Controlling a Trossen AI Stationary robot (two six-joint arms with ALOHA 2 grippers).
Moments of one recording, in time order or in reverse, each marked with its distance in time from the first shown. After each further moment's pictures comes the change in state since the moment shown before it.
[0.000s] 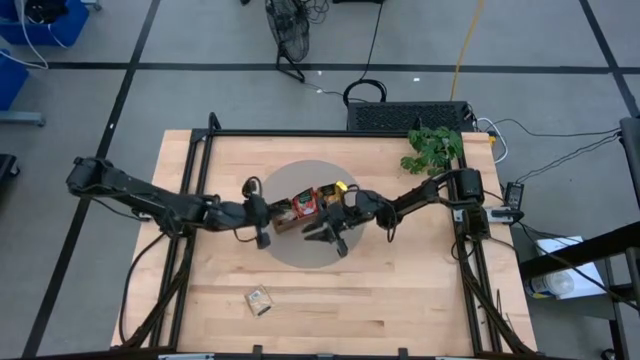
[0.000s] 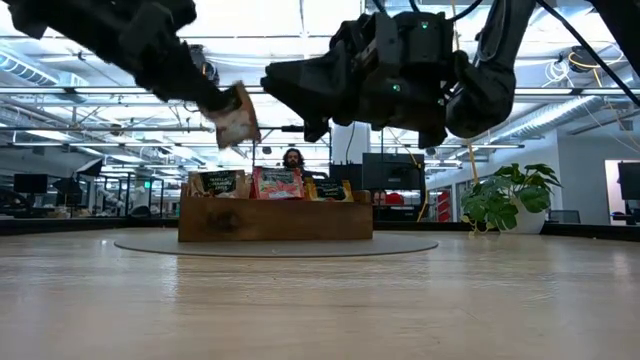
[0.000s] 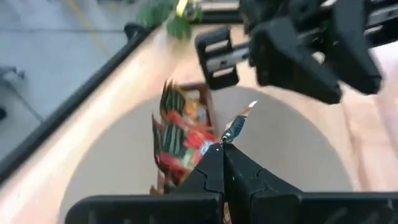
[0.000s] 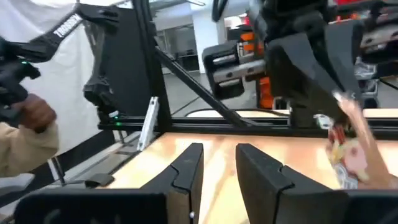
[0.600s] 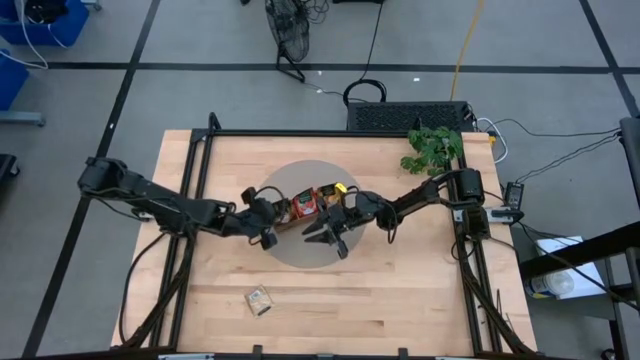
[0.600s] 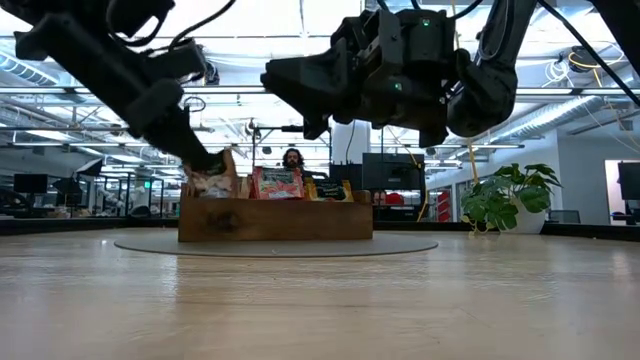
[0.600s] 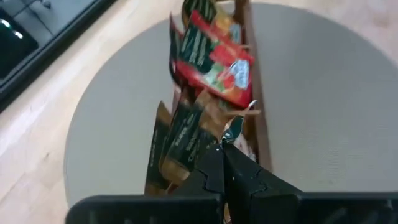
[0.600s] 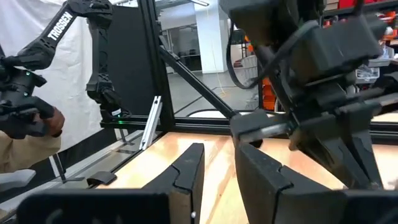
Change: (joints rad) left arm 0.008 0.187 0.001 -0.137 -0.070 -0.222; right arm 0.003 0.000 0.000 -0.001 0.004 -0.023
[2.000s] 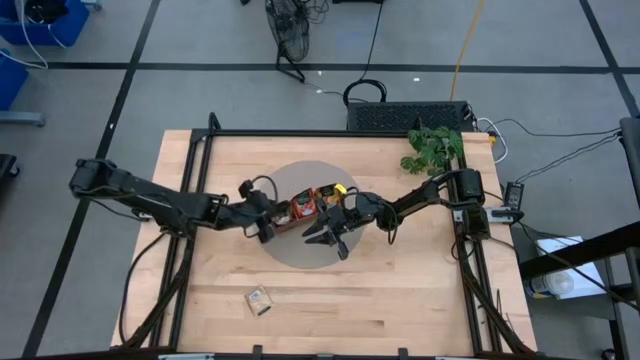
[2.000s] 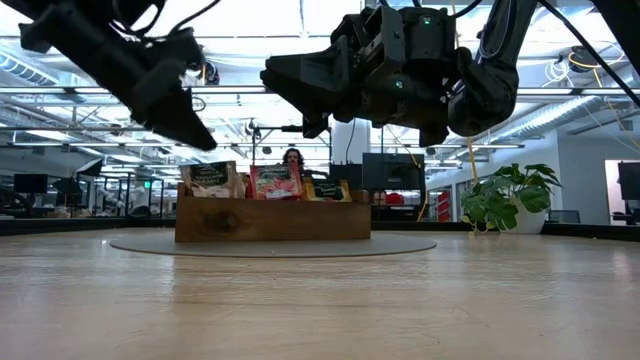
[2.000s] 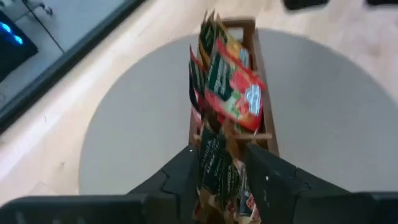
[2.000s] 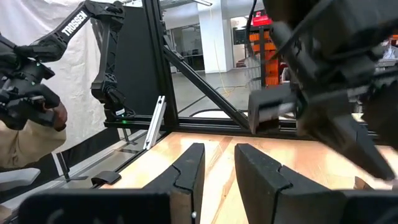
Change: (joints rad) left arm 0.052 -0.096 0.000 -0.025 0.032 0.030; right arm 0.006 -0.001 0.001 0.000 0.001 0.000
